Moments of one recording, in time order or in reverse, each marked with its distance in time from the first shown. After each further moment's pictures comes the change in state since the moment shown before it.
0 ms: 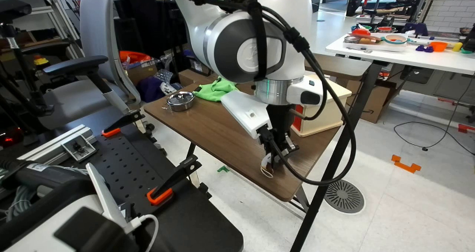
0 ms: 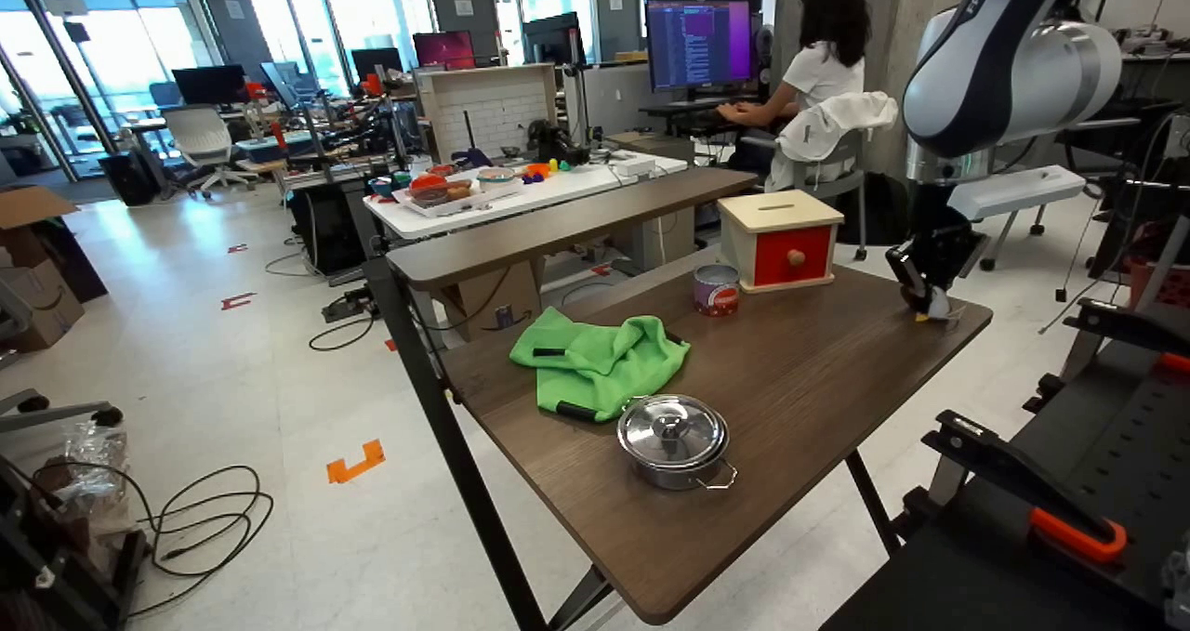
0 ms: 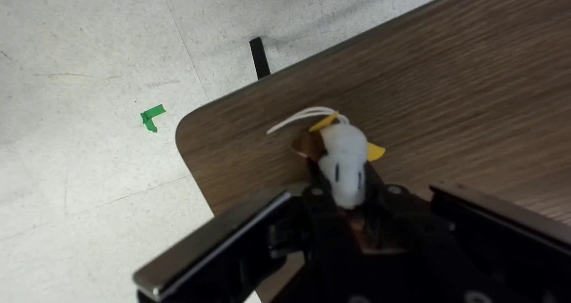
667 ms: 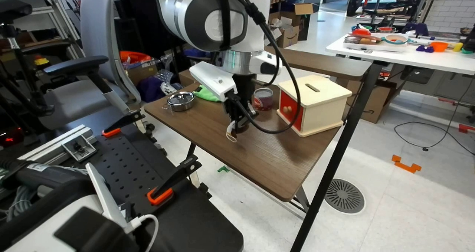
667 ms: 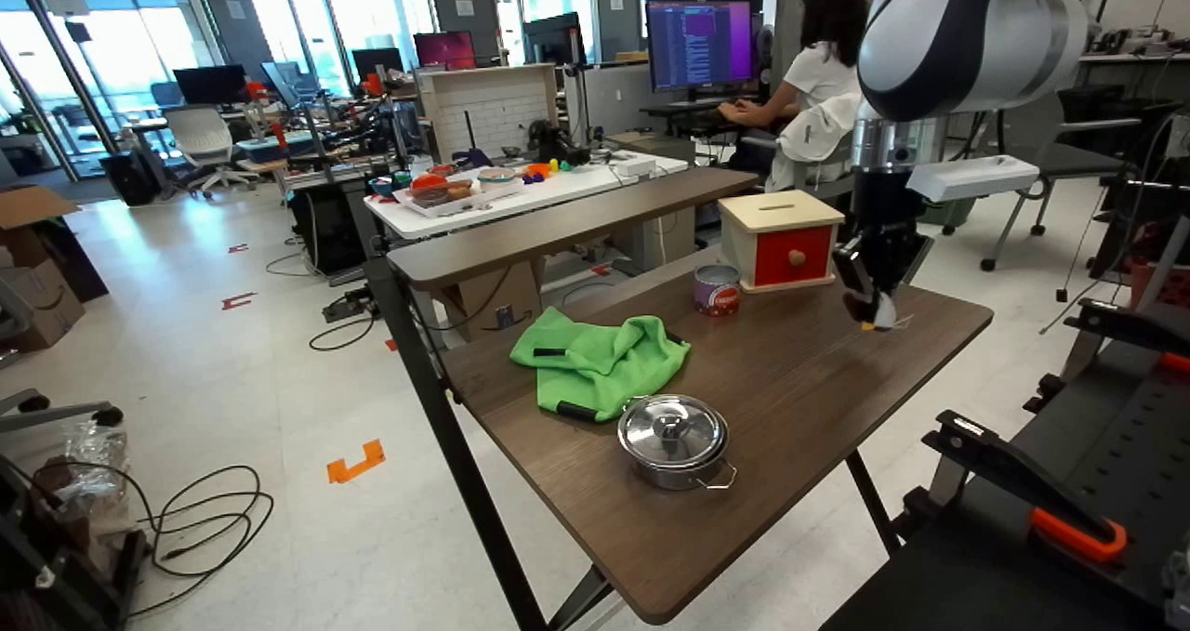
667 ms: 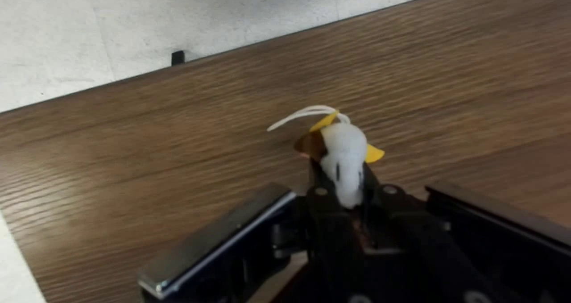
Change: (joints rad) arm 0.022 -0.110 0.166 -0.080 0.034 -0.070 -0.052
